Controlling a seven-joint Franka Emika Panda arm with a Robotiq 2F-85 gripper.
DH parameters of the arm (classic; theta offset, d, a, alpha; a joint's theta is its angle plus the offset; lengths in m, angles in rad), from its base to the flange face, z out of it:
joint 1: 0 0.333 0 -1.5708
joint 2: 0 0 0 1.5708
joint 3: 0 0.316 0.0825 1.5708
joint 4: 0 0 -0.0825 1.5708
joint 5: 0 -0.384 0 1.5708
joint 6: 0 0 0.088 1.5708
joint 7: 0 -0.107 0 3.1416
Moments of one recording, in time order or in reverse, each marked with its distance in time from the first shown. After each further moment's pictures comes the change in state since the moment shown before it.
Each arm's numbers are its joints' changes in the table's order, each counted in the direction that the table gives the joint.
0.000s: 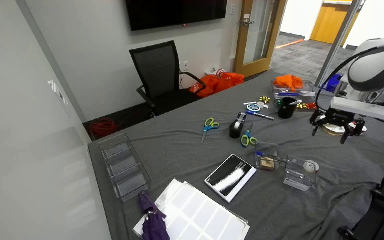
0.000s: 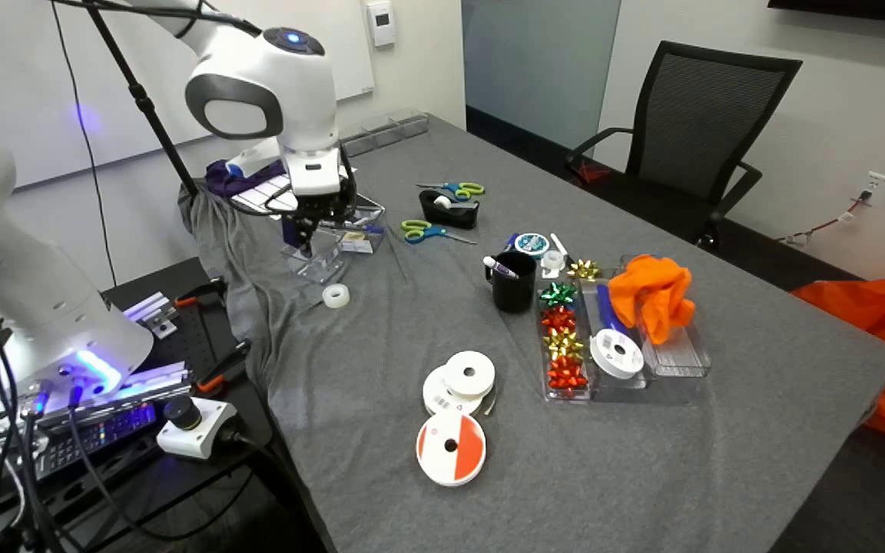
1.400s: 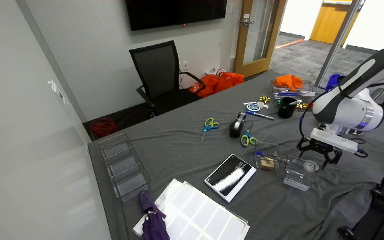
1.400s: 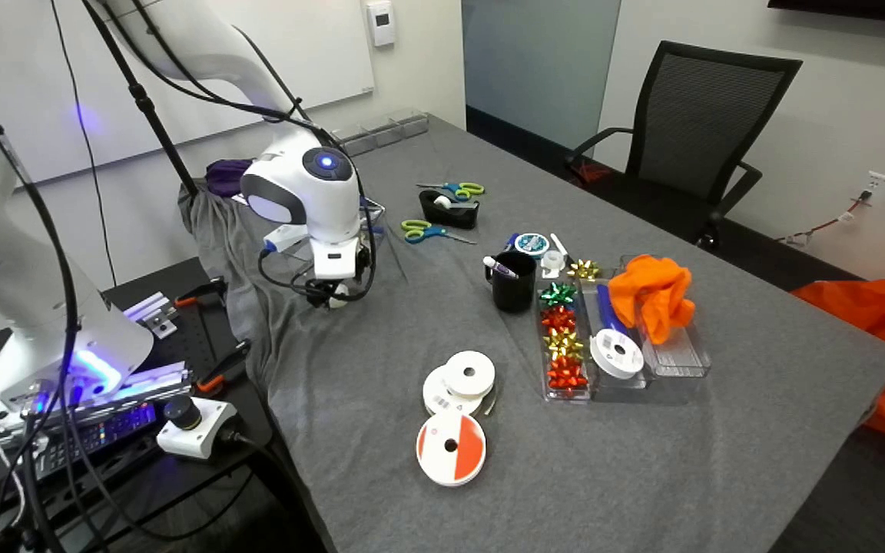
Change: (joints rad) arm -0.007 0.429 0.061 0.072 -0.442 -0.296 0.277
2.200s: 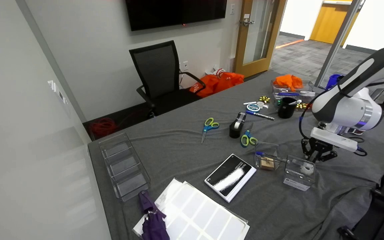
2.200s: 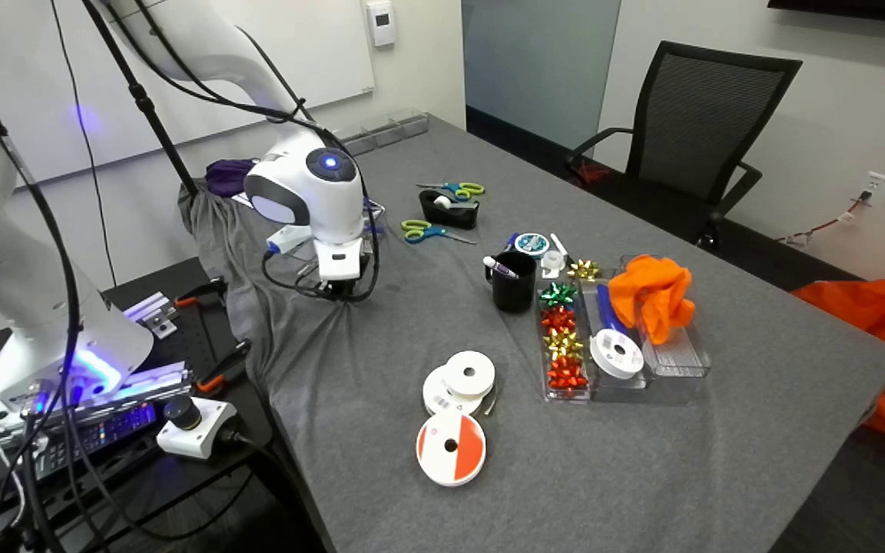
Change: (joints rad) arm -0.003 0.008 -0.008 0.016 0.002 0.008 0.026
